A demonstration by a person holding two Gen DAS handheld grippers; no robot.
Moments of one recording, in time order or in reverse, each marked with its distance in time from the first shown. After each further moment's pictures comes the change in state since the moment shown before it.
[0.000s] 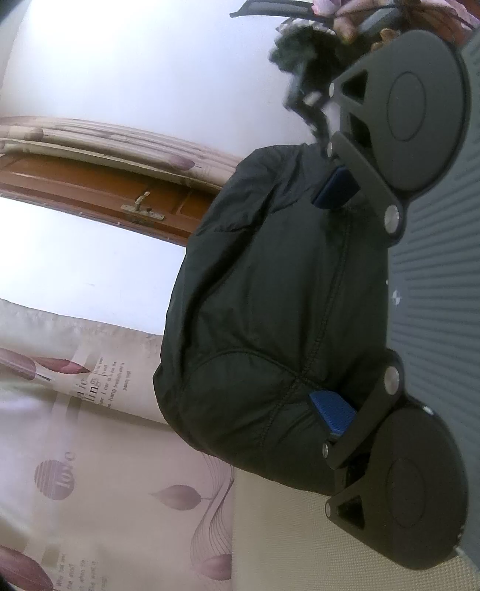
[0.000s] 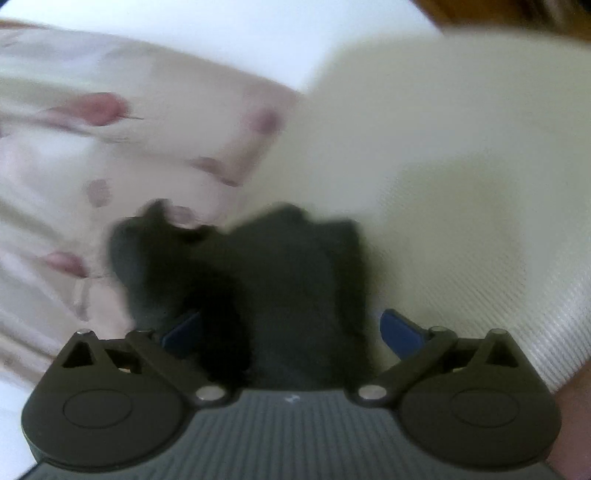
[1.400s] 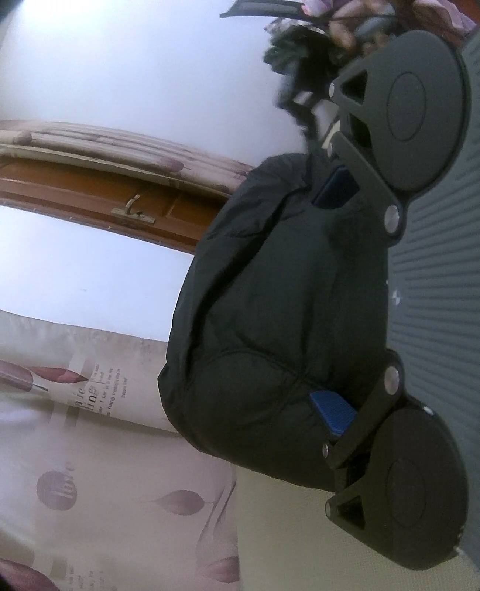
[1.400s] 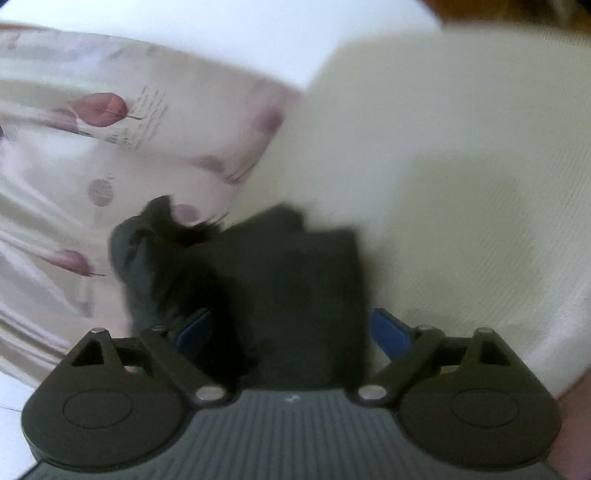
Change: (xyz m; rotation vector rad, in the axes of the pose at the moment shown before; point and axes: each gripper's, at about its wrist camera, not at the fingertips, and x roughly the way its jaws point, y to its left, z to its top) left arm 0.001 -0.011 0.008 0.027 0.032 0.013; right arm 0.016 -0.003 0.011 -0.025 0.007 0.106
